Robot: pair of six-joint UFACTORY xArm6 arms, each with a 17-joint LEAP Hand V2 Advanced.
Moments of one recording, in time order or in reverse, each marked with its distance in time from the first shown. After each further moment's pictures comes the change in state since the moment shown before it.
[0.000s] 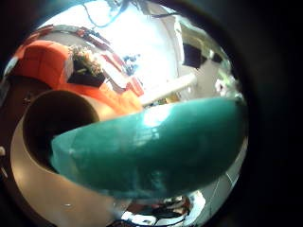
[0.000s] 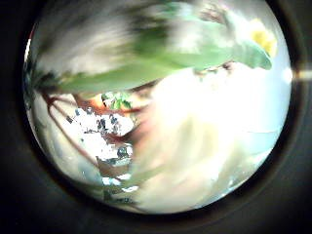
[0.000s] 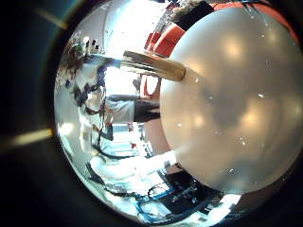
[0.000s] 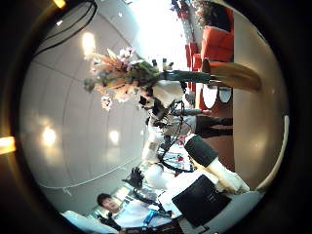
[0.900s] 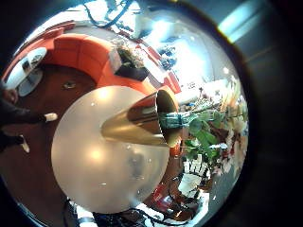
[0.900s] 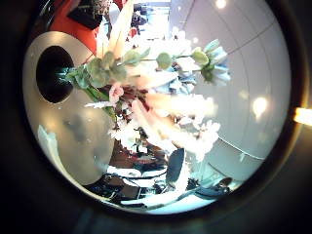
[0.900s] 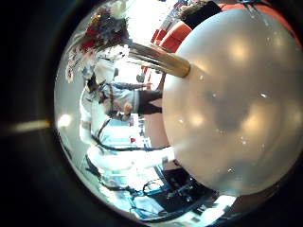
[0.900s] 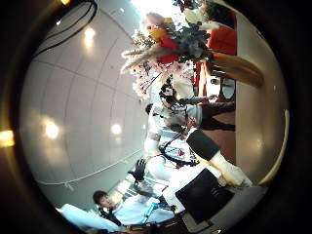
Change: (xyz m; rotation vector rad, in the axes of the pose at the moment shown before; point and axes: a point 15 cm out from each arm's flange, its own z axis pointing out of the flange) left arm -0.033 0.025 -0.072 0.127 -0.412 -0.205; right arm 0.007 0.019 -0.011 -0.064 -0.015 -0.078
